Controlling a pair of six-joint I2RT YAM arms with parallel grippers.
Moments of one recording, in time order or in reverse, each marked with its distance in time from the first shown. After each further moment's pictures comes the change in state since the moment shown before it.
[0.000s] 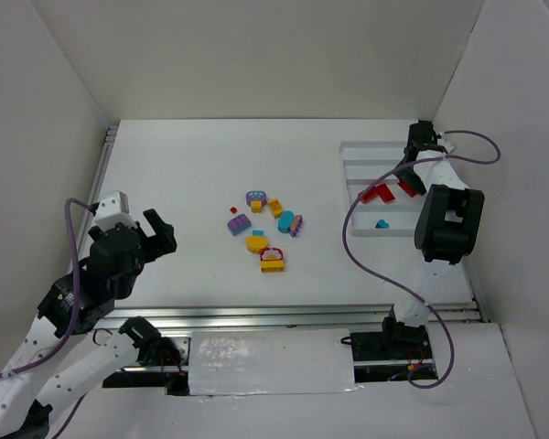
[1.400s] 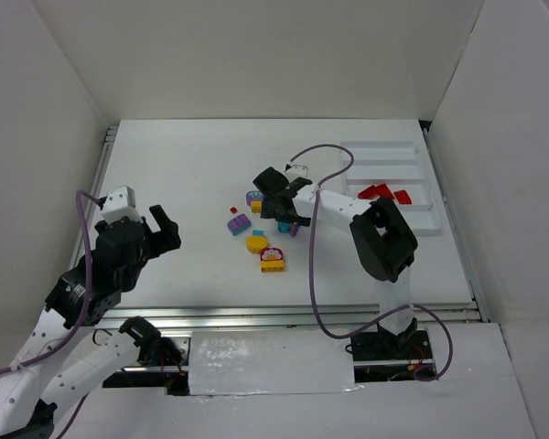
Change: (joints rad) left arm 0.052 0.048 -0.003 0.033 0.069 0.027; right arm 0.904 -0.012 -0.093 -0.040 0.089 0.272
